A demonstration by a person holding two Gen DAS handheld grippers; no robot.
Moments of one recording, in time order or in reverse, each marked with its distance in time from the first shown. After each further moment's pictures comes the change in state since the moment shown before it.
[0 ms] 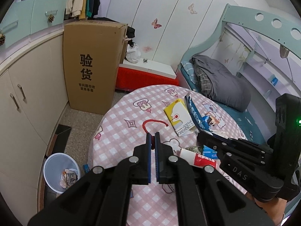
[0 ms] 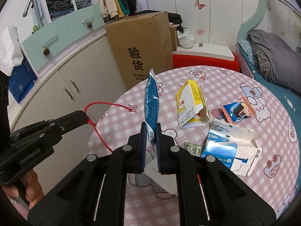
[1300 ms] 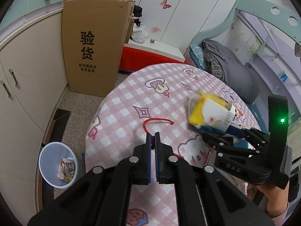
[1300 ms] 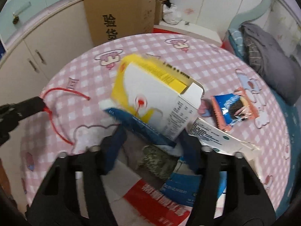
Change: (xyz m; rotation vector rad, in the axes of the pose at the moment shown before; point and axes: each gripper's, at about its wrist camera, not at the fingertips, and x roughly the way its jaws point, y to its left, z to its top) left arm 0.091 0.033 -0.002 -0.045 0.148 0.022; right arm 0.104 -0.050 -0.004 -0.093 0.208 -0.186
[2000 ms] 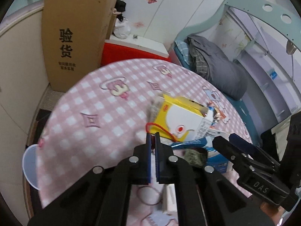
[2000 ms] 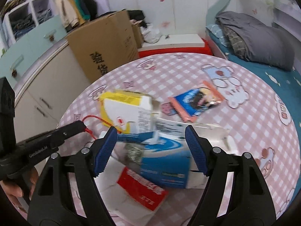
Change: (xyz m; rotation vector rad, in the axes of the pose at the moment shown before) left arm 0.030 -0.051 0.013 0.016 0.028 -0.095; right arm -0.054 -0.047 -0.020 0.264 -0.179 0.053
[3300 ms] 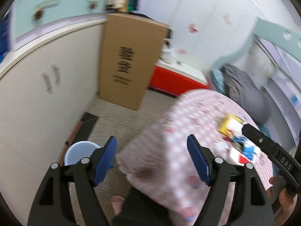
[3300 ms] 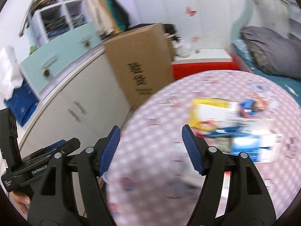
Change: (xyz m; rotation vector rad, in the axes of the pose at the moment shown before) left arm -0.151 0.109 -0.039 -0.097 -0.164 0.203; right arm -0.051 0.109 -0.014 -0.010 -0.120 0.139
